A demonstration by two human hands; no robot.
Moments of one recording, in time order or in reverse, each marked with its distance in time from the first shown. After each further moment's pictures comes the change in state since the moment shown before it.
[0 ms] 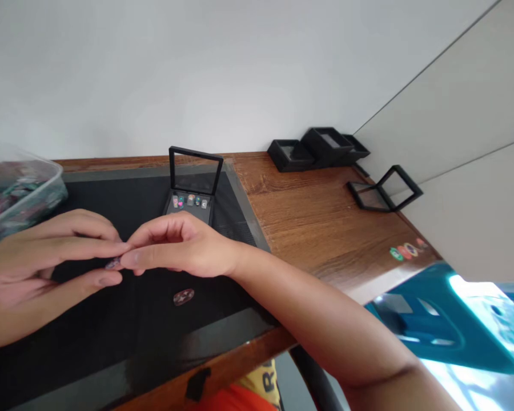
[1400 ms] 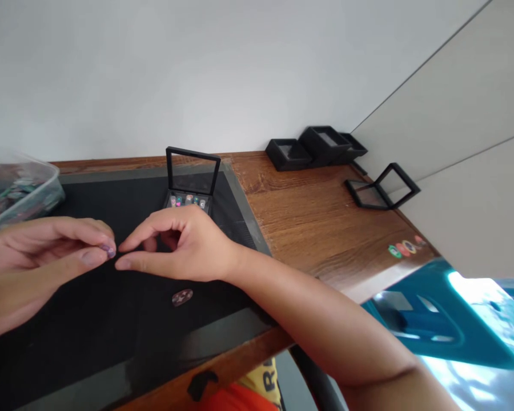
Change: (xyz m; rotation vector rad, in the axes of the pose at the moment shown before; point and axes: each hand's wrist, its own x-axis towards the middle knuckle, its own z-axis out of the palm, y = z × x) left_hand 0.012 0.010 0.006 -0.586 0.194 -0.616; right_hand -0.001 0.007 0.001 -0.484 0.202 -0.390
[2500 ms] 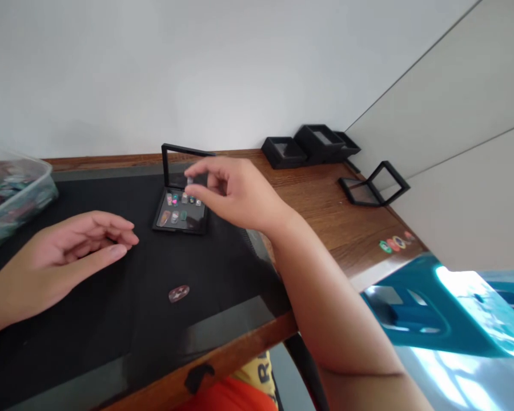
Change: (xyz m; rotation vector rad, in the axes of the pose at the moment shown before) left_hand 0.004 -0.035 -0.011 0.296 -0.120 0.033; right_hand 0.001 -0.035 -0.074 -0.669 0.196 0.131
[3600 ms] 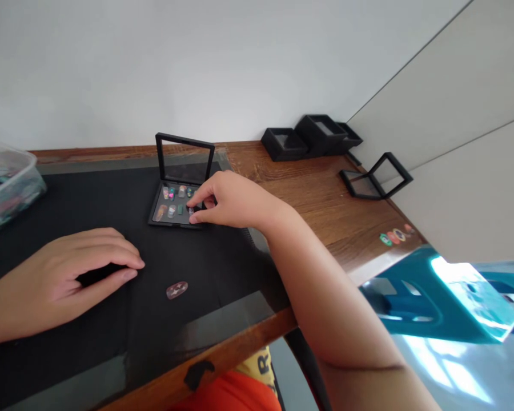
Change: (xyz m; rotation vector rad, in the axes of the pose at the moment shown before) left_hand 0.002 0.001 0.002 0.442 -0.226 0.550; right_hand 0.007 0.001 -0.001 -0.287 -0.446 0.277
